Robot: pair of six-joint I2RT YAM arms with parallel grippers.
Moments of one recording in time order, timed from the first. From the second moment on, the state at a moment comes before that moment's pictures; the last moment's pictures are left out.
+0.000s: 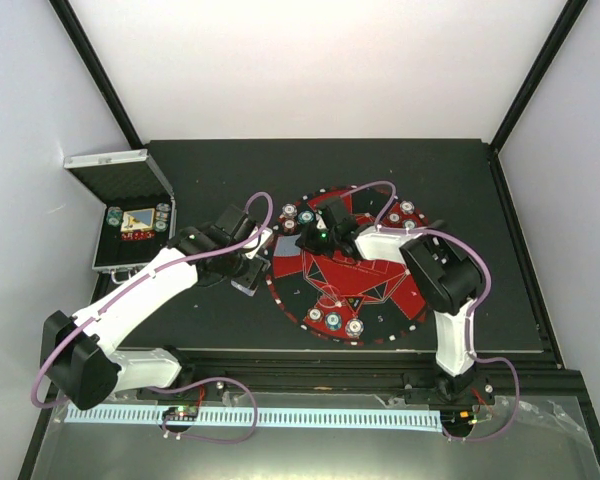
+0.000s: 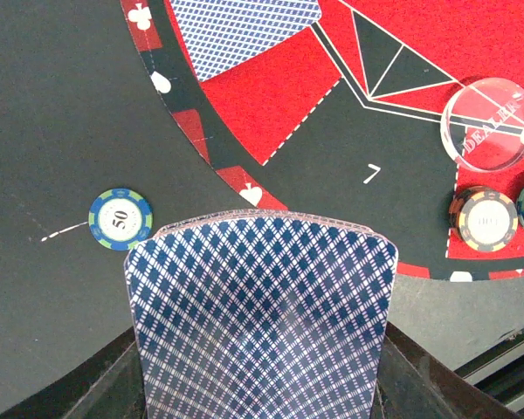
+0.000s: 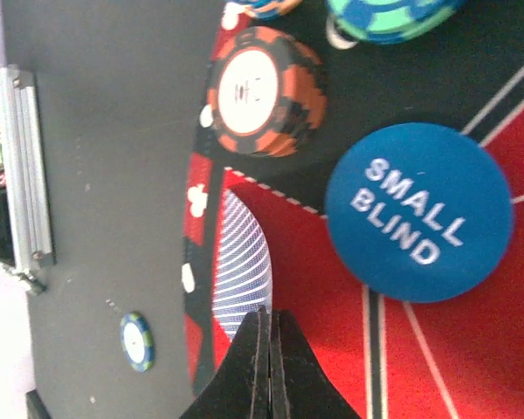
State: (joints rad) left arm -0.60 1.24 1.02 -0.93 0.03 -0.12; right arm 0.65 1.98 1.15 0.05 -0.35 0.92
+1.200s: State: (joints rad) left arm -0.61 1.24 1.01 -0.92 0.09 -0.10; right arm 0.66 1.68 1.02 -0.19 -0.03 0.77
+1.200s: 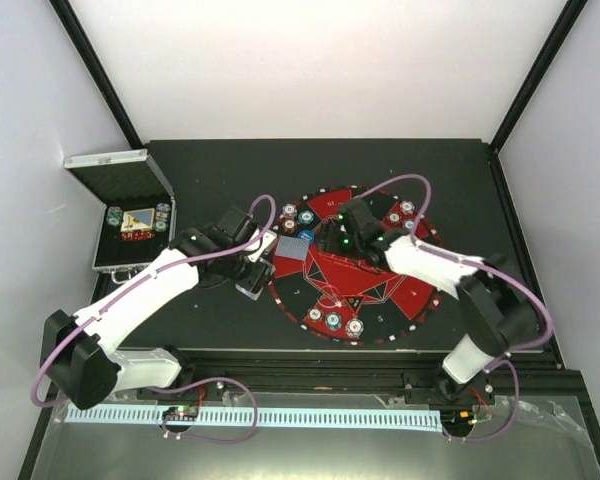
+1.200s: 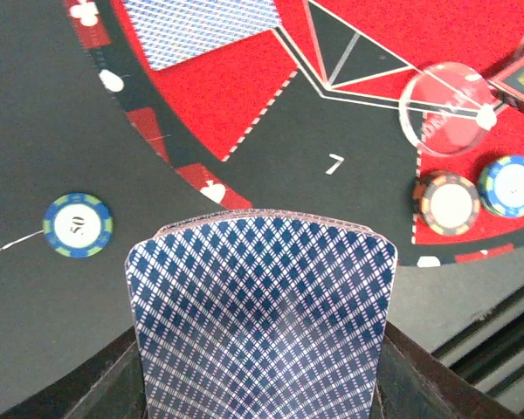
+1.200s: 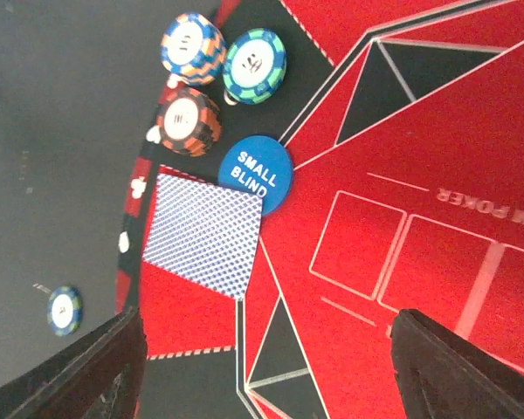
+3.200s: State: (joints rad) left arm -1.01 1.32 1.01 -0.88 0.27 -0.01; right arm 0.70 1.47 0.70 -0.17 -0.94 0.38
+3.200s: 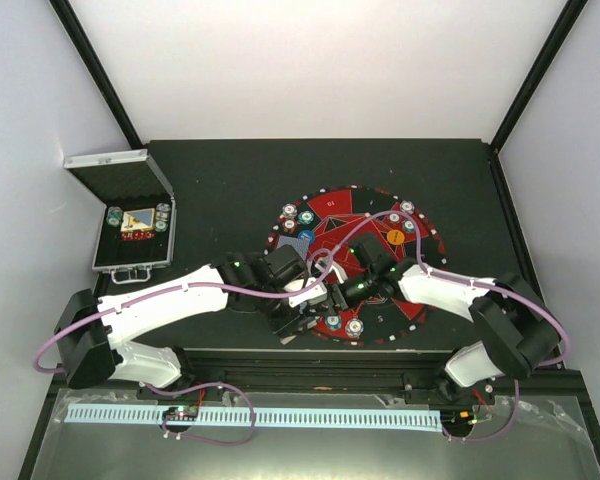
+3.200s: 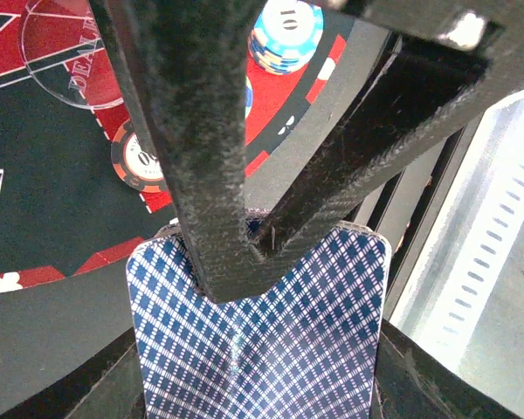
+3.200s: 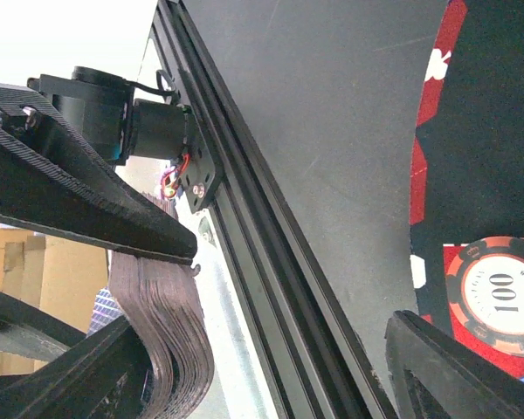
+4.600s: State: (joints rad) left arm -1.01 1.33 1.01 -0.89 0.21 0.01; right arm 0.71 1.44 0.75 -0.26 -0.89 0.29
